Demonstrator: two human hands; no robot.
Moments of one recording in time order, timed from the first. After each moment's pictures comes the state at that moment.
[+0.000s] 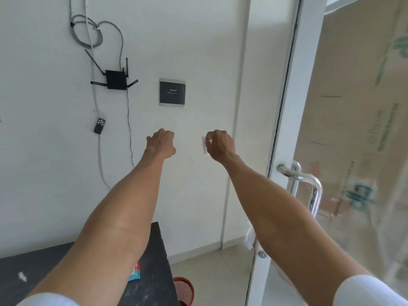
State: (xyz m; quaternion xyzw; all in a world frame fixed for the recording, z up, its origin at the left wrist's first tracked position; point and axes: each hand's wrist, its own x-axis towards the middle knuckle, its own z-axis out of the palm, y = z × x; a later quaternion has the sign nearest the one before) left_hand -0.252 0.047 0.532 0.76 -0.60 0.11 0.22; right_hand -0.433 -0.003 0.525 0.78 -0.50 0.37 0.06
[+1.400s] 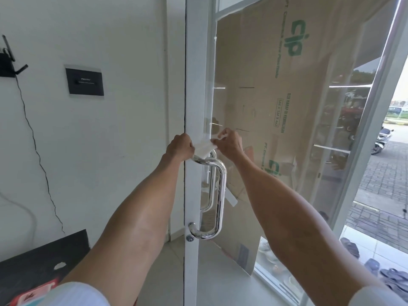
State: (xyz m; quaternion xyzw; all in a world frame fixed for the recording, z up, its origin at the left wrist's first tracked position) left_hand -0.575 0.000 0.505 0.59 -0.73 -0.07 0.34; right_hand -0.745 0.002 0.508 0.60 -0.61 0.50 -0.11
